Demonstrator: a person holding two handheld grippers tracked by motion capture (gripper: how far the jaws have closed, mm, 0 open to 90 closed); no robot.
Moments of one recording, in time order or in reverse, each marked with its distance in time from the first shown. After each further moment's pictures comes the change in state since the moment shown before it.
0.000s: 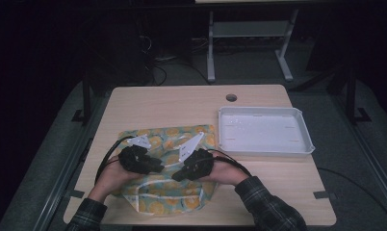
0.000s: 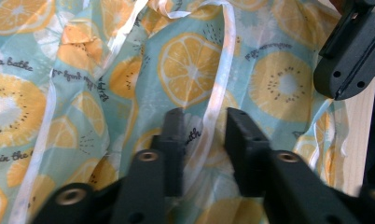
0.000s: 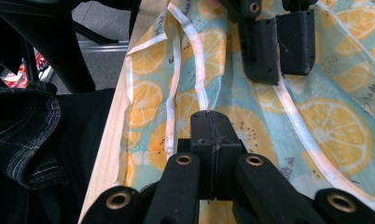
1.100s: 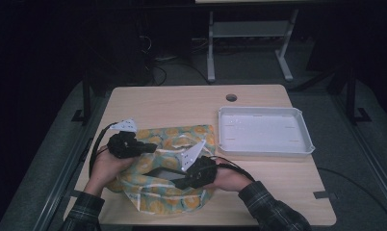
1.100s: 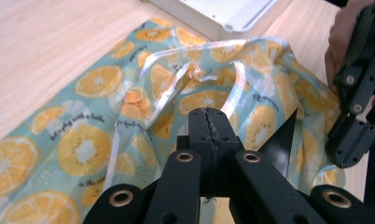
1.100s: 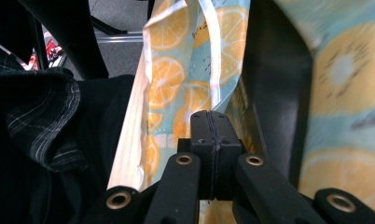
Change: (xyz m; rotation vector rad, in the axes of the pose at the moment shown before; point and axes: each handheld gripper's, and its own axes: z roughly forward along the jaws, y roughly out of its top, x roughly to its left) left arm 0.012 0.020 -0.043 -0.185 0.077 -0.047; right arm 0.018 -0.011 0.001 0.035 0.028 -0.008
